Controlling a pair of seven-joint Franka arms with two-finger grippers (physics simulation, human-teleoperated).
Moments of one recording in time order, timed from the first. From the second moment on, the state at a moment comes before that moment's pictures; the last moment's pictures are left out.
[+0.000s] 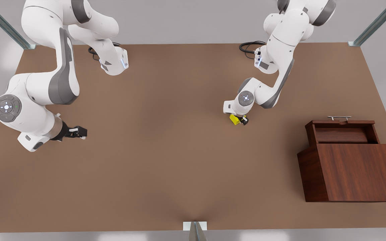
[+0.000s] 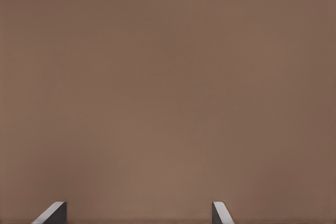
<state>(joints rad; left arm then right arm) -0.31 0.34 -0.25 -2.32 0.08 2.47 0.28 0.12 0.34 -0.05 -1.32 -0.01 1.58 -0.02</state>
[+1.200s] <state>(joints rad) -0.27 0.24 -0.23 -2.24 0.08 2.30 0.27 0.11 0.34 -0.05 -1.32 0.00 1.58 -0.02</state>
